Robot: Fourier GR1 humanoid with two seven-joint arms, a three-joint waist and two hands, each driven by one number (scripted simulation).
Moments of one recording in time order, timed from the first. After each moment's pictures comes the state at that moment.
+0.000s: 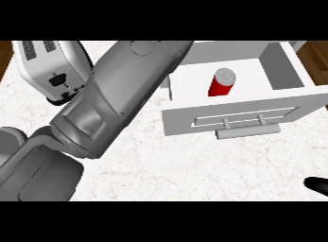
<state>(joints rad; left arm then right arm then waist) -1.63 0.00 -0.28 -0.31 0.44 0.62 0.09 -0.04 -0.16 -0.29 -2.24 -0.07 0.08 0.36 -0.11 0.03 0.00</state>
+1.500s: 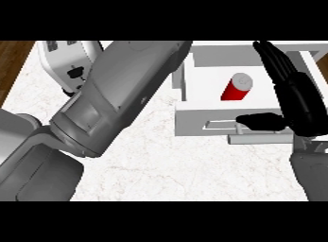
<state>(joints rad) -1.64 0.00 -0.27 -0.27 0.57 0.63 -0.01 -0.38 -0.31 0.10 -1.68 0.73 -0.01 0.09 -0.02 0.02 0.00</state>
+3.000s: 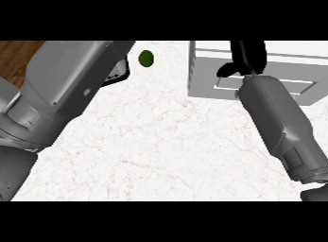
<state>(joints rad) -1.46 0.20 -0.28 -0.53 0.51 0.53 0.14 -1.00 -0.19 -0.03 -0.51 1.06 -0.63 -0.06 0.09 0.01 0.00</state>
